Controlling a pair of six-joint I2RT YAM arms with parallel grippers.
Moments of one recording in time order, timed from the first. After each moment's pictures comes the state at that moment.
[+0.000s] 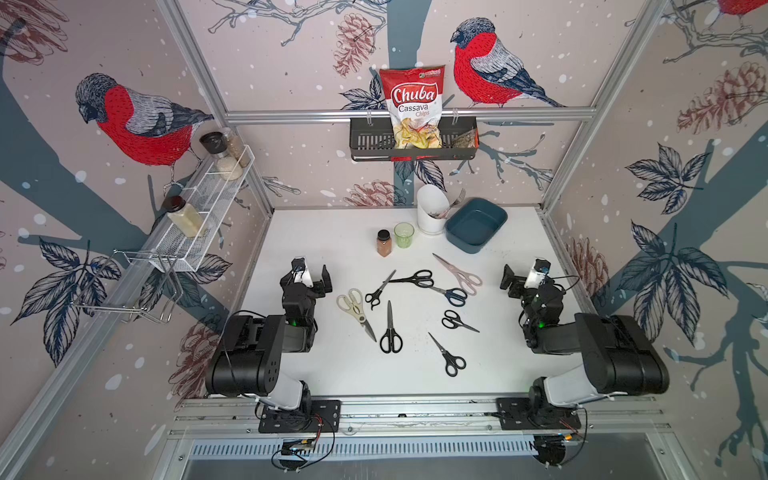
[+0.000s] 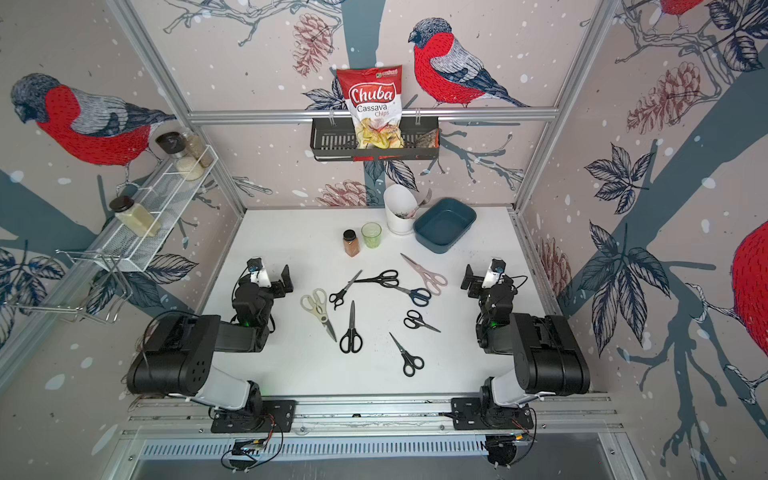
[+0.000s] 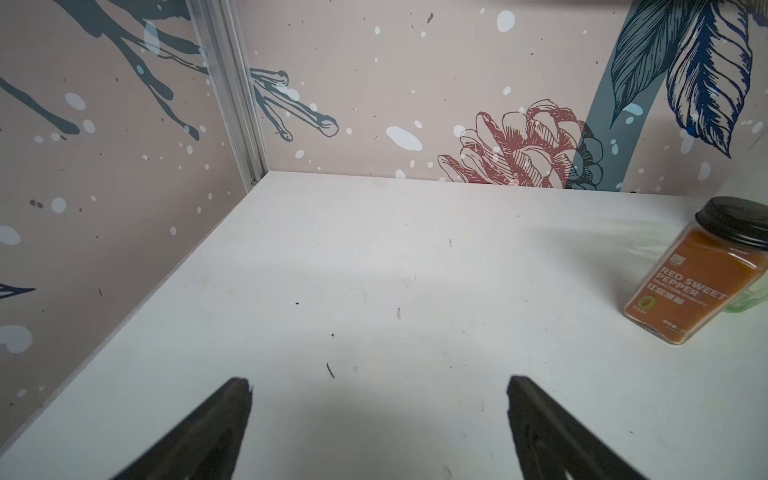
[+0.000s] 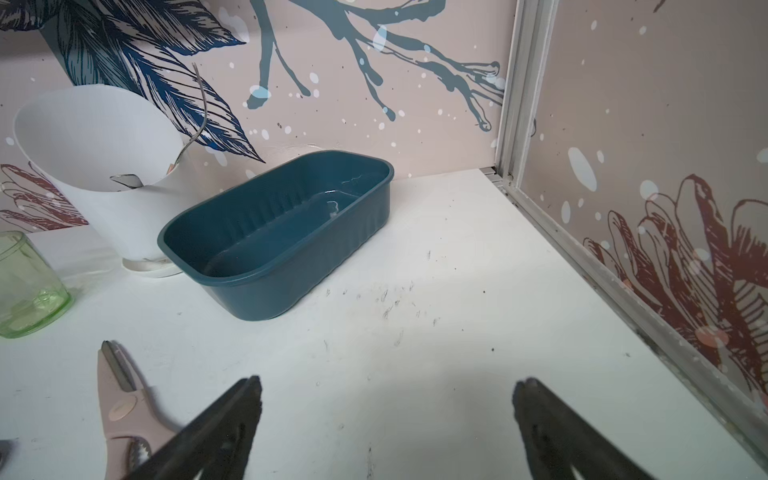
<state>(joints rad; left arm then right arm) -0.01 1.52 0.26 1.08 -0.10 -0.03 -0.01 1.50 0.21 1.12 0.02 0.05</state>
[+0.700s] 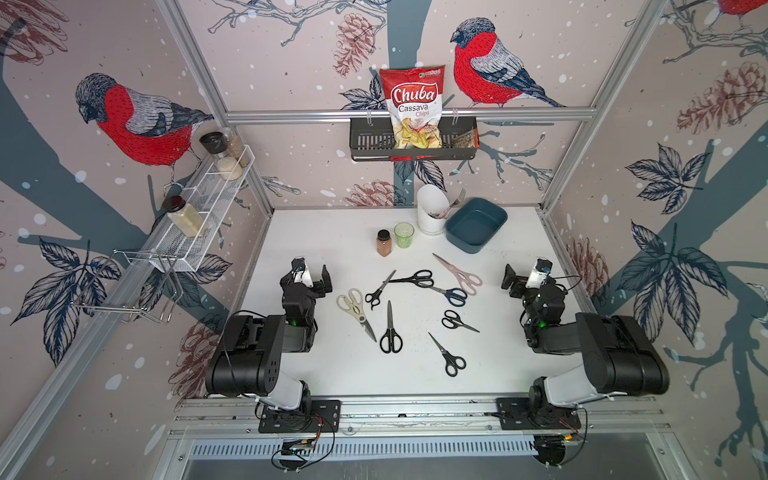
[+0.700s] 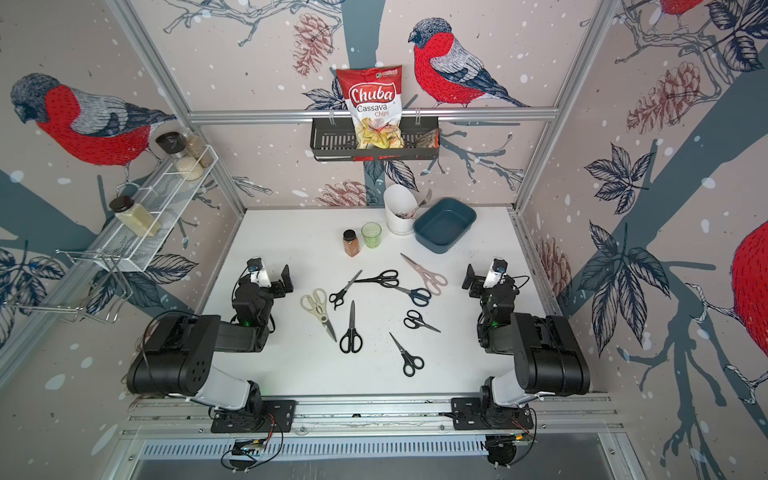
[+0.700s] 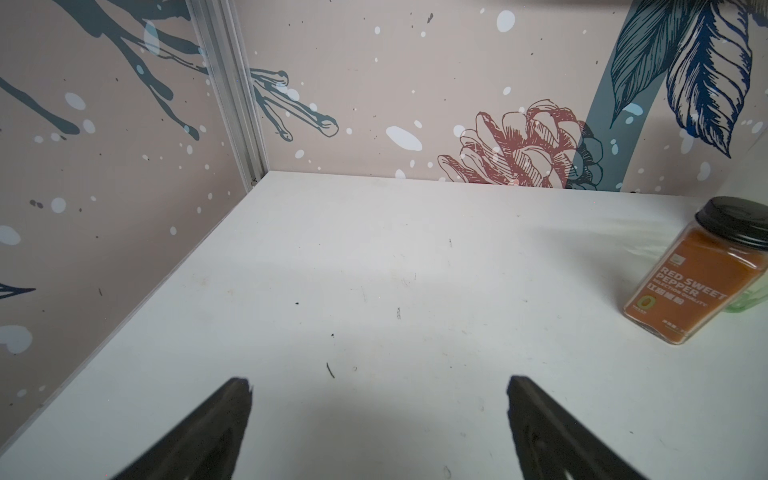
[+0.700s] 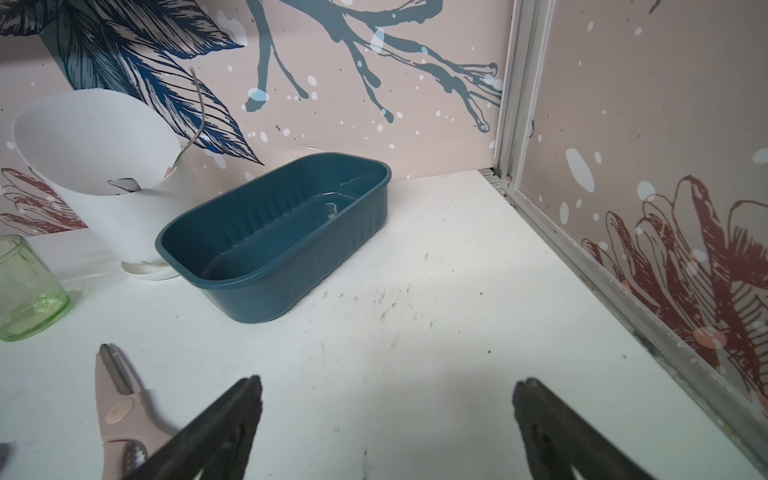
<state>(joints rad) -0.01 1.52 0.26 1.08 -0.10 -0.03 -0.03 1.50 0.22 1.12 -0.01 0.05</state>
